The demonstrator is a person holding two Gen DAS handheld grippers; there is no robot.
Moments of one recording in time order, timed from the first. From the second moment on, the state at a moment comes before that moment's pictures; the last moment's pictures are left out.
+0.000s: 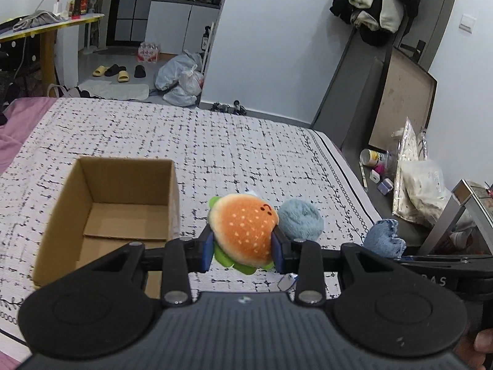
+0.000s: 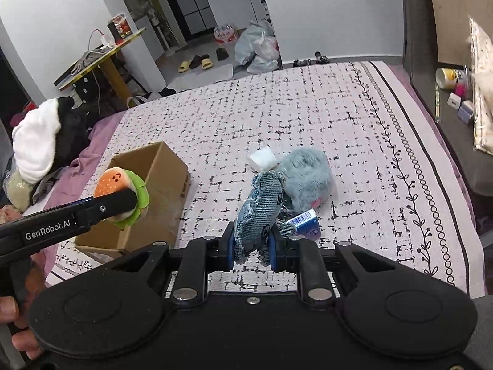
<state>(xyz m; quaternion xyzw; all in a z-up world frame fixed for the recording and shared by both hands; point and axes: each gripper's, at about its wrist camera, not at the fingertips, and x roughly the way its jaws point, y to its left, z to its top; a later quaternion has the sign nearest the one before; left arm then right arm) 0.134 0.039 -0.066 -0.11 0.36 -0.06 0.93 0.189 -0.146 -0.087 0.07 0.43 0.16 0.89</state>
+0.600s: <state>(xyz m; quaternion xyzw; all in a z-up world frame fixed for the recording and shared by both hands) 0.120 0.086 -0.054 -0.12 0.34 -0.03 0.93 0.180 -0.113 -0.073 0.05 0.42 0.18 0.89</state>
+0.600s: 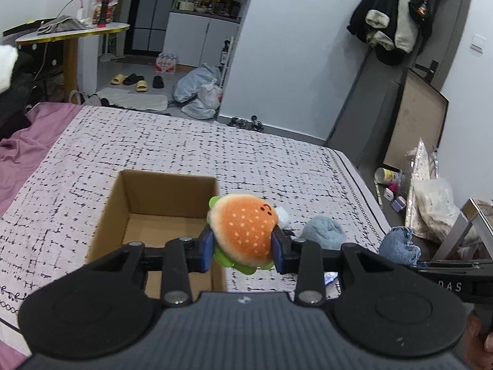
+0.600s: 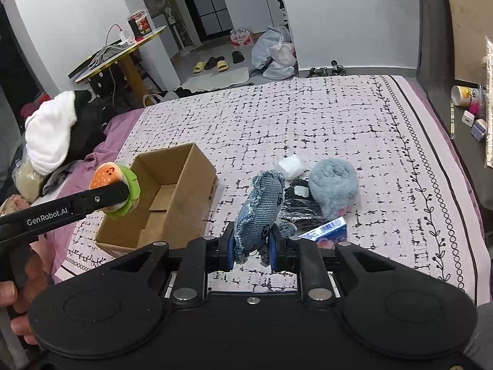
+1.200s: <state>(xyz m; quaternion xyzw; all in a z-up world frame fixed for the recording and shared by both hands) 0.134 0.152 -0.092 -0.19 0.37 0.04 0.91 0.197 -0.048 -0.071 0.02 0.43 0.22 0.88</state>
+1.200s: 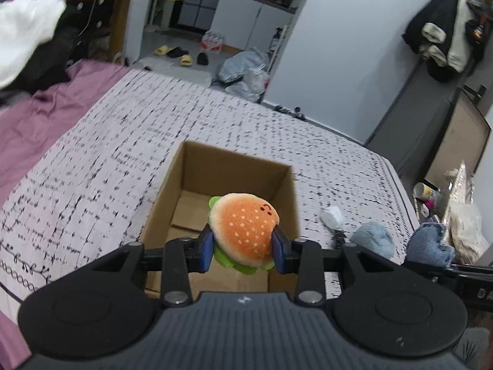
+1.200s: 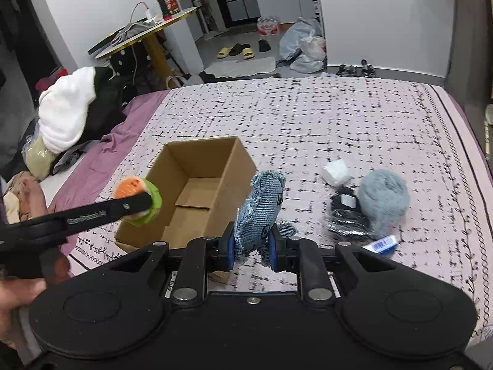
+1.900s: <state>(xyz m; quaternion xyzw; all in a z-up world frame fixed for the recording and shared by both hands) 0.143 0.178 -0.106 -0.23 0.40 0.07 0.89 0.224 0.018 -0.080 0.02 0.45 0.26 0.86</state>
